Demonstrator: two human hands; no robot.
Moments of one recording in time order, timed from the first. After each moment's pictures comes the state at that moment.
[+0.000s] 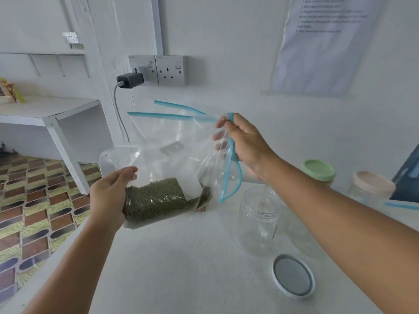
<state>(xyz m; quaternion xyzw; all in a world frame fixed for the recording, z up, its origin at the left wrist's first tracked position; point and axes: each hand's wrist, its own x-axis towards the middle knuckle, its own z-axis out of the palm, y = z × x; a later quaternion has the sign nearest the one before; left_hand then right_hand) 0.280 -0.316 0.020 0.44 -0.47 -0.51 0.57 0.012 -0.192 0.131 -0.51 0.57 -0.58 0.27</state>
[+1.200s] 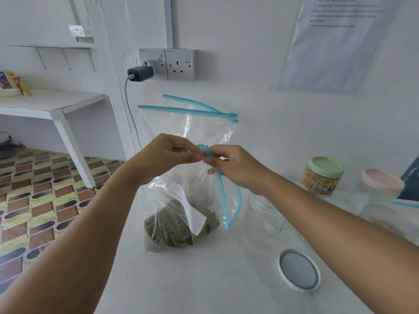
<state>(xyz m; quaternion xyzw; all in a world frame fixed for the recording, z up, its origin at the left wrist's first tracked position) 0.231 -0.298 0.111 0.26 -0.80 -0.46 0.28 0.037 -0.195 0.089 -0.60 0.61 -0.44 0.28</state>
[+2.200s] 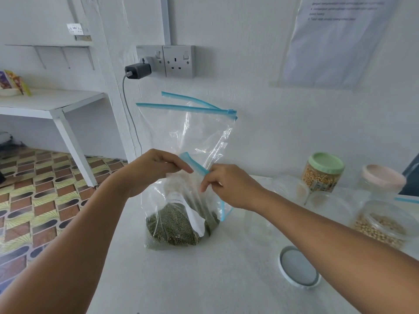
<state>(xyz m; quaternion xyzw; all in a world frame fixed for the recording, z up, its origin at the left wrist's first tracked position) 0.253 -0.313 0.077 0.29 -0.77 -0.52 0.21 0.039 -0.191 0.048 -0.73 0.64 -0.22 0.08</state>
